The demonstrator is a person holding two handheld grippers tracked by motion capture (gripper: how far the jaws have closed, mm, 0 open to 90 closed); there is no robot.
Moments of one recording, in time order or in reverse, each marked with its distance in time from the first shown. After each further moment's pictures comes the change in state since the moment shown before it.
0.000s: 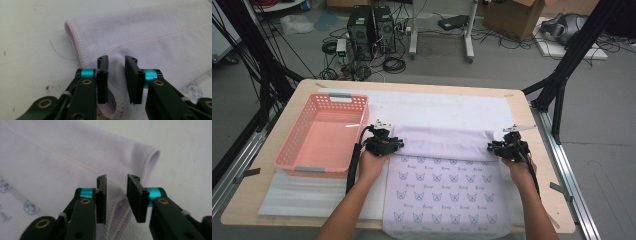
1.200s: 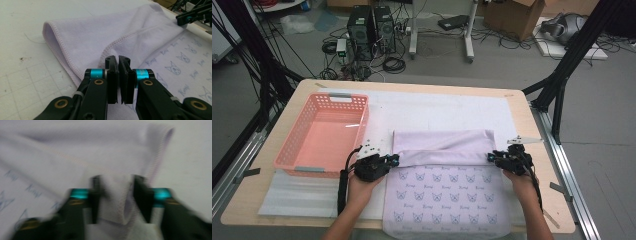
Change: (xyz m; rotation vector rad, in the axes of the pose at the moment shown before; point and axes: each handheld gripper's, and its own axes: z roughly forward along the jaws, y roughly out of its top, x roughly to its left) left arm -0.027 -0.048 -0.061 -0.167 -0.159 0.082; right arm 0.017 -0.030 -0.019 -0.047 0.064 0.029
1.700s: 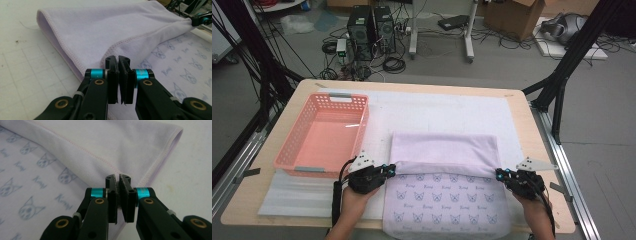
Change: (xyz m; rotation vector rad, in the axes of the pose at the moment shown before) left arm -0.012 -0.022 -0.026 -0.008 -0.028 -0.001; right arm 0.034 -0.044 -0.052 -0.071 0.004 -0.122
